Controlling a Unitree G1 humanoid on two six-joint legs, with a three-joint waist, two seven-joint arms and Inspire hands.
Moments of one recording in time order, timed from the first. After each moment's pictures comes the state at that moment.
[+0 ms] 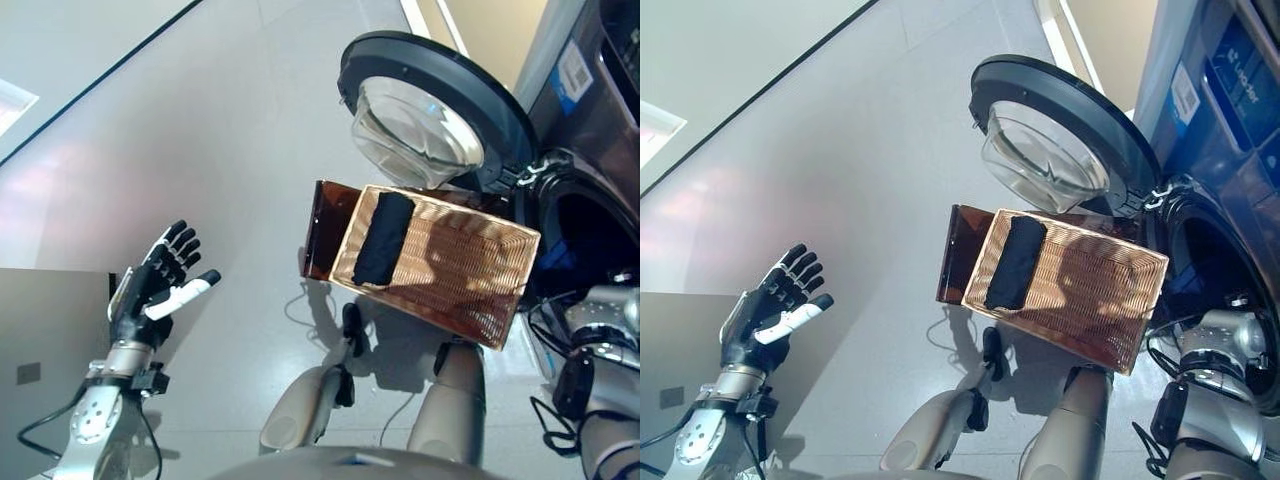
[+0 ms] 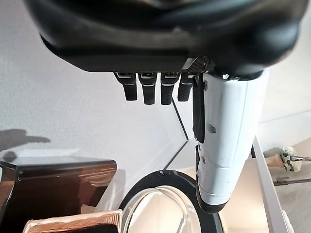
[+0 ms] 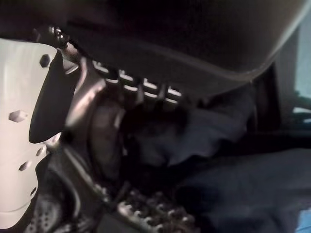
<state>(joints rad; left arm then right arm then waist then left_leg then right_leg) 0.42 0.55 -0.02 -0.12 -0.66 -0.34 -0.04 -0.56 -0.67 -0.46 1.15 0.97 -0.52 -0.53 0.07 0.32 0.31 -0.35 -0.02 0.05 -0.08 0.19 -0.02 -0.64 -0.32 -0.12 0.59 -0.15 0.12</state>
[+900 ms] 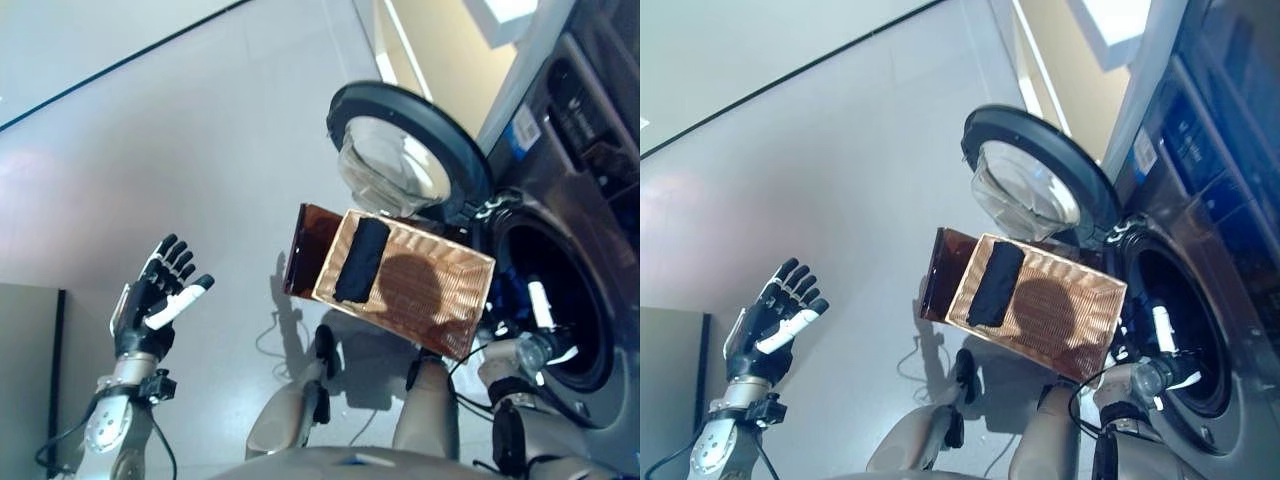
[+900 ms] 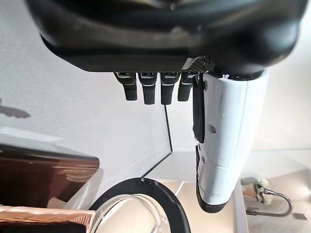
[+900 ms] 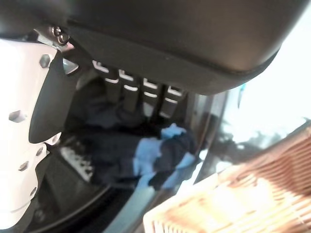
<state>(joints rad) 0.43 0.43 -0.01 -0.01 -0.66 -0.35 -0.02 -0.32 -0.32 -0.29 1.11 0.92 -0.45 -0.36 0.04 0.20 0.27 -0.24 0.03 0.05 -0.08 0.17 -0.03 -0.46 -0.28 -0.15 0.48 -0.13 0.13</state>
